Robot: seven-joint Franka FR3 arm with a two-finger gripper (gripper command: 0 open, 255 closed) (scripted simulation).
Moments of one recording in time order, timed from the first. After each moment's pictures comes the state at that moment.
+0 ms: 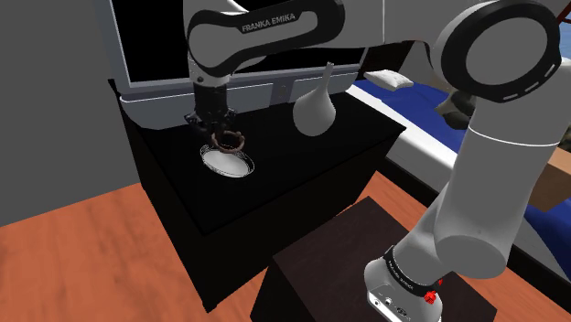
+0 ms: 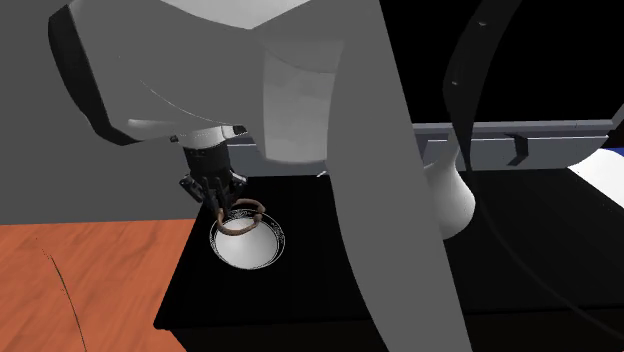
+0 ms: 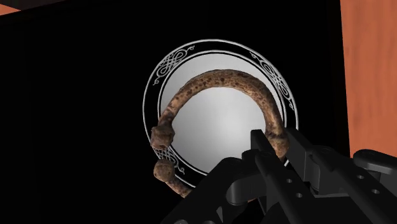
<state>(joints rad) 0.29 0.33 0.23 -1.72 -0.03 1.93 0.57</state>
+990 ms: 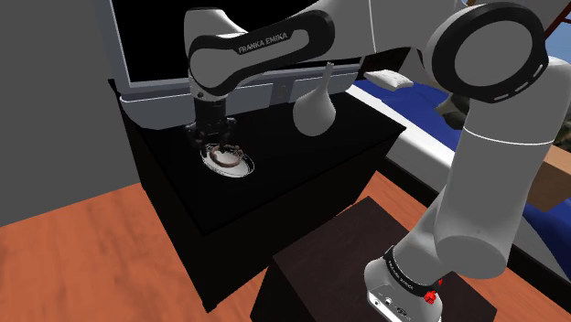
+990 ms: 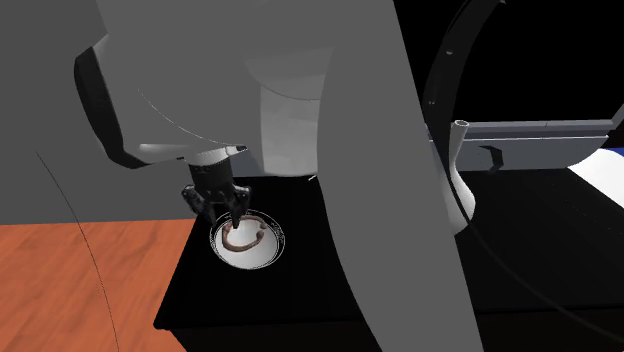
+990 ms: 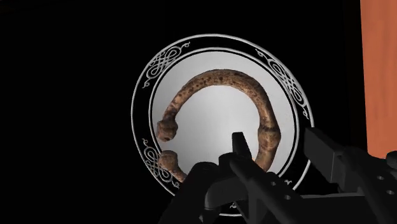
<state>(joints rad) 0.29 0.36 0.23 -1.76 -0.04 2.01 0.57</state>
